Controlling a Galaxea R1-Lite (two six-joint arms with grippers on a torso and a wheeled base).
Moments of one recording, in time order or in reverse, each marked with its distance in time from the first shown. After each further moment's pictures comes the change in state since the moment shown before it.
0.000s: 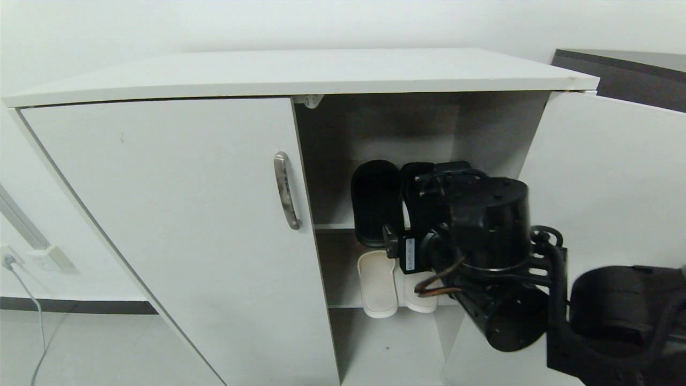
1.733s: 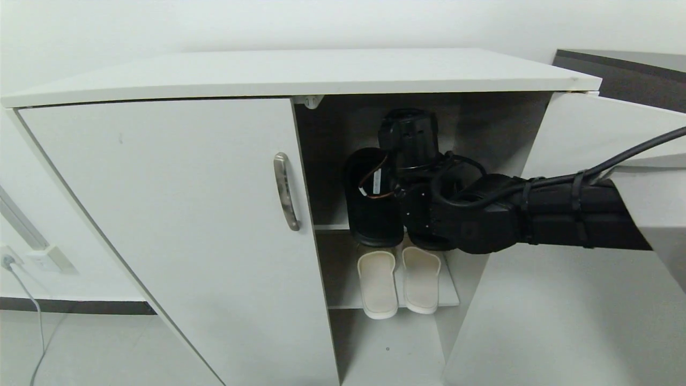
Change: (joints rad) left arm 0.000 0.001 0.000 0.000 -0.013 0.002; right arm -0.171 0.367 -0.760 0.344 -0.021 0.023
